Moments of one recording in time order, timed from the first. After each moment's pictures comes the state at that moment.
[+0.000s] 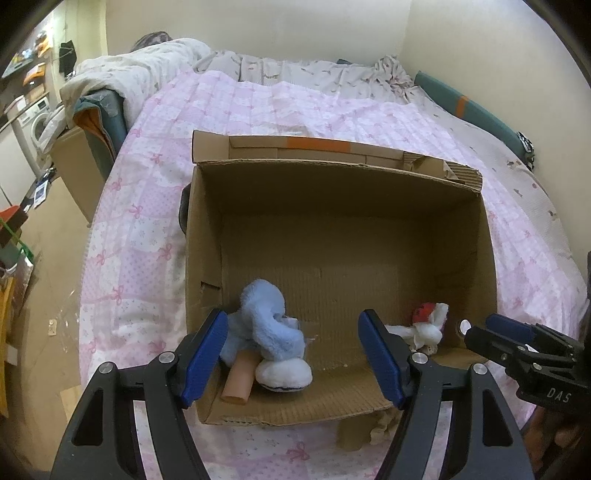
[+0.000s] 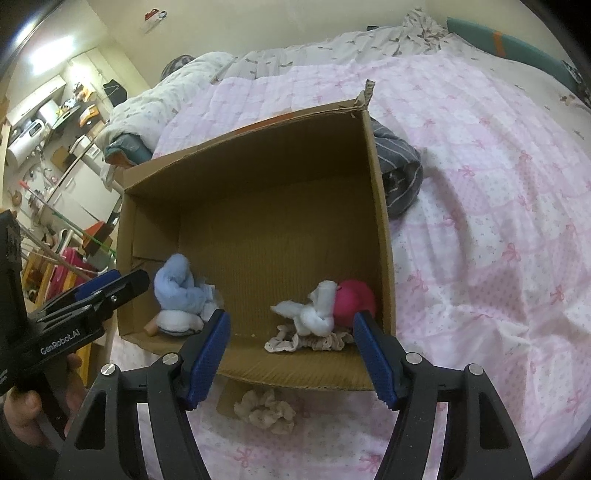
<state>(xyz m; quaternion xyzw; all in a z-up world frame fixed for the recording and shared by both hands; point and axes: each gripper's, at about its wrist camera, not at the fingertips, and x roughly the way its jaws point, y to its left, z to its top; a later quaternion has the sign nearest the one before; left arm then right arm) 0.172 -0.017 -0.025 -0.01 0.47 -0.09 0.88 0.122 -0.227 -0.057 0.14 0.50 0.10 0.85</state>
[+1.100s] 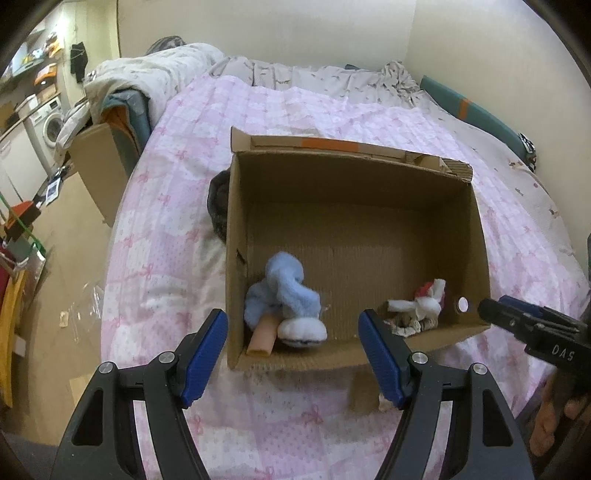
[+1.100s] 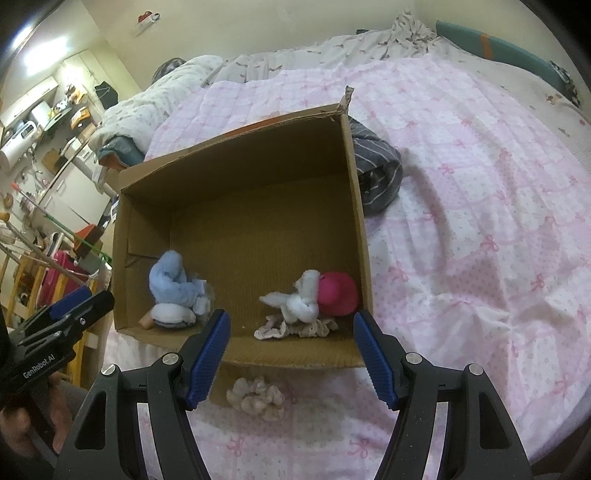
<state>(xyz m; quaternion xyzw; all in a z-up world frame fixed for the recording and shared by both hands) 0.124 0.008 -0.009 -0.01 0.46 -0.08 0.88 0.104 -0.233 -0.048 0.13 0.50 0.07 0.86</state>
